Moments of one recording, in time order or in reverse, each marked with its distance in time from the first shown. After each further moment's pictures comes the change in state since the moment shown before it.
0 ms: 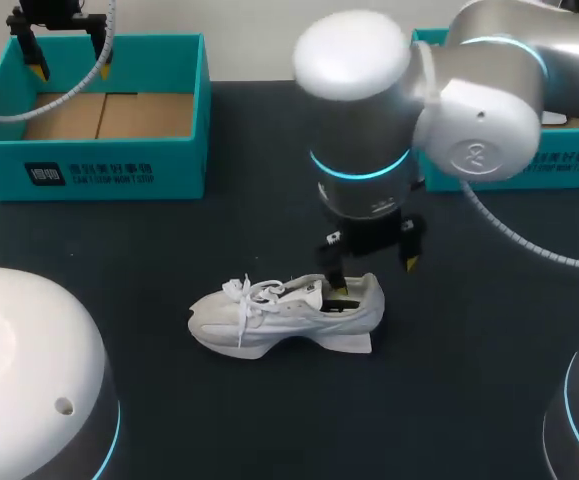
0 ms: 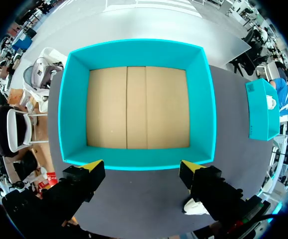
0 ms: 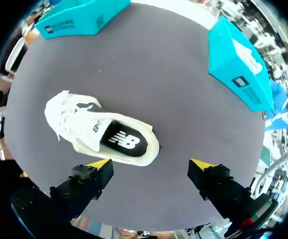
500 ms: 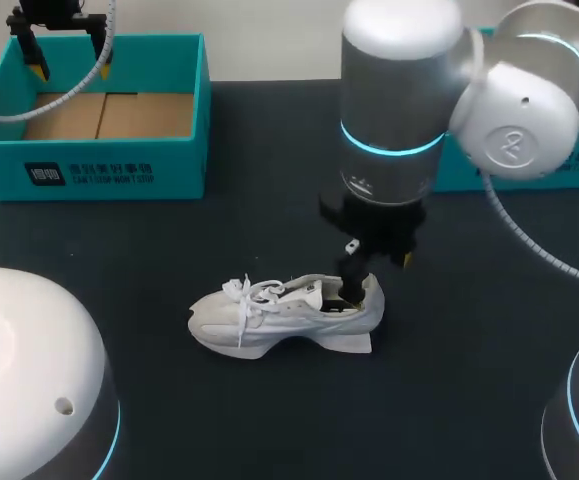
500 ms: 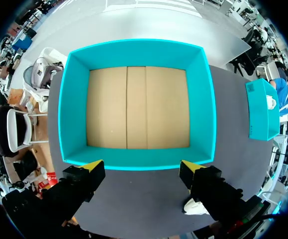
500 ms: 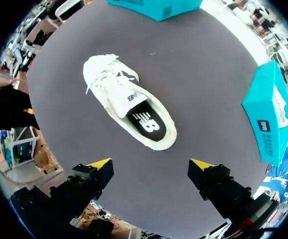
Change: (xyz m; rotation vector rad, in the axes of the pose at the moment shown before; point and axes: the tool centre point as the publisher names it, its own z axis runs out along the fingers) left arm 0.000 0.000 0.000 0.000 0.000 0.000; right arm 0.000 -0.019 -0.012 0.029 0.144 -0.480
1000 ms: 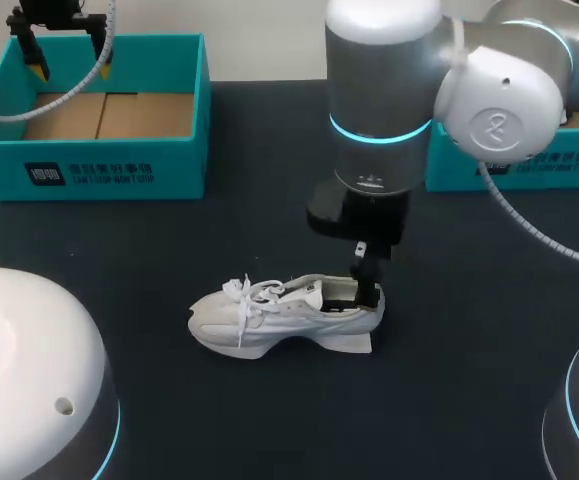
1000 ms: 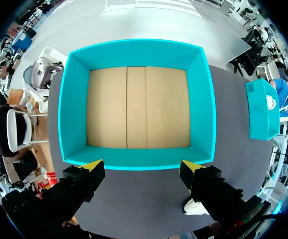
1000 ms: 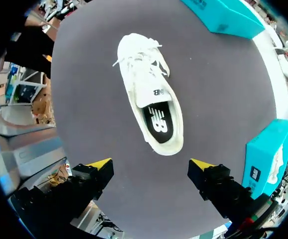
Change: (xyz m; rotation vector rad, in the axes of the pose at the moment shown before) left arm 0.000 0.000 0.000 0.000 0.000 0.000; right arm -0.008 0.008 0.002 0.040 0.017 -0.426
